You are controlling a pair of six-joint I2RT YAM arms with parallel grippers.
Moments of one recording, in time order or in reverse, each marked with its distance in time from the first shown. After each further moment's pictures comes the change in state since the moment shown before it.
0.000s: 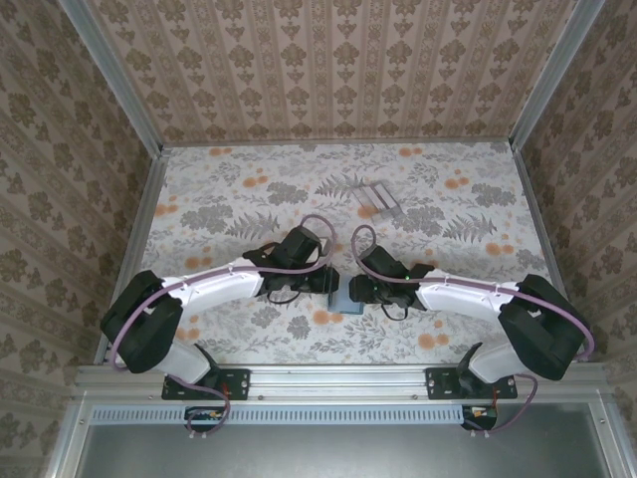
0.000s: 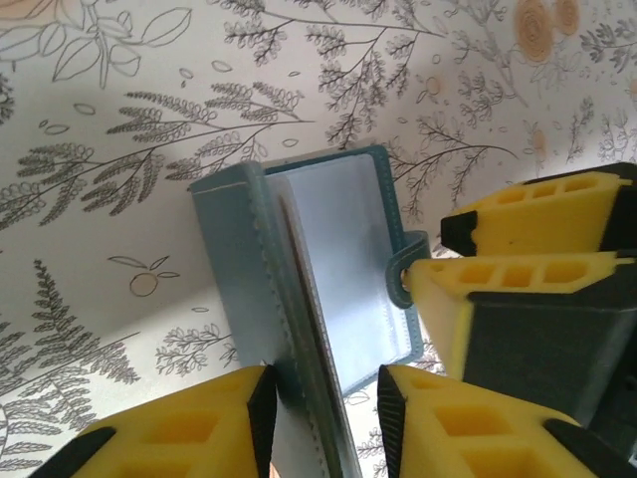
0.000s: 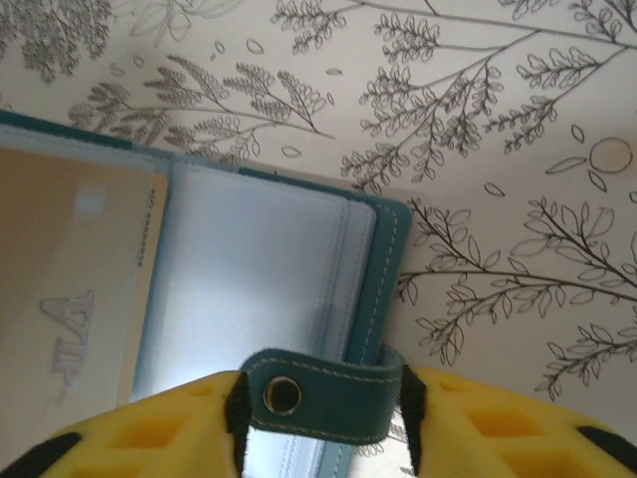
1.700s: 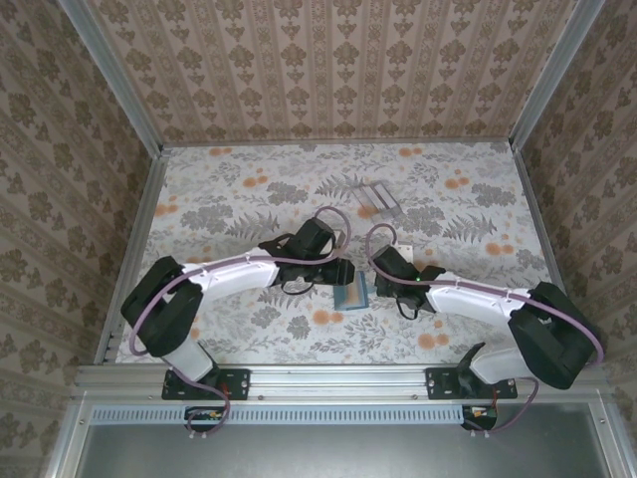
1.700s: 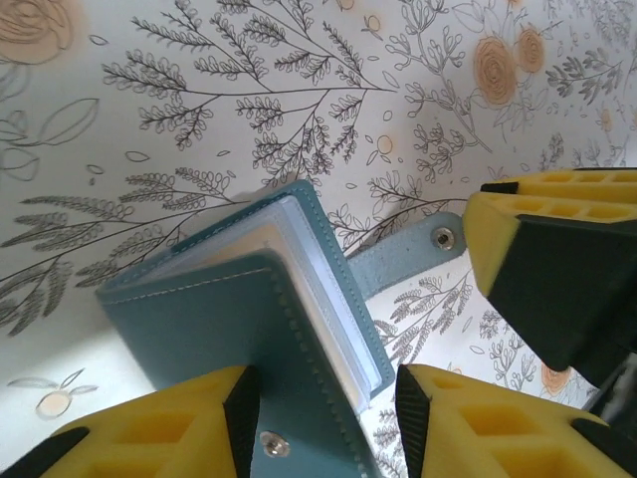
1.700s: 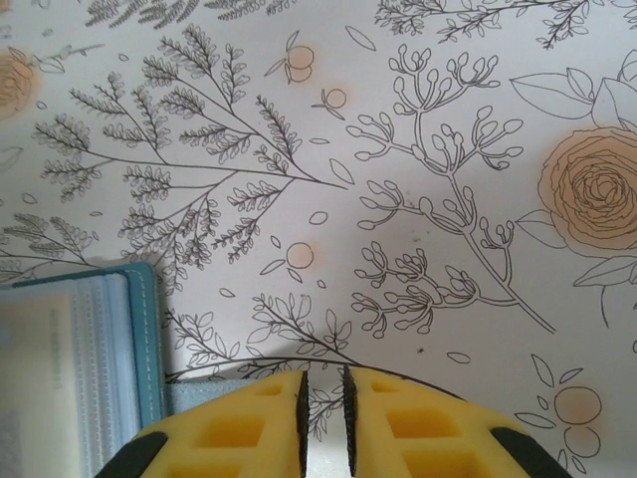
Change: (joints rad) left arm -0.016 0.163 0.125 0.056 0.037 0.000; right arm -0.085 -0.082 -0.072 -0.017 0.267 0.032
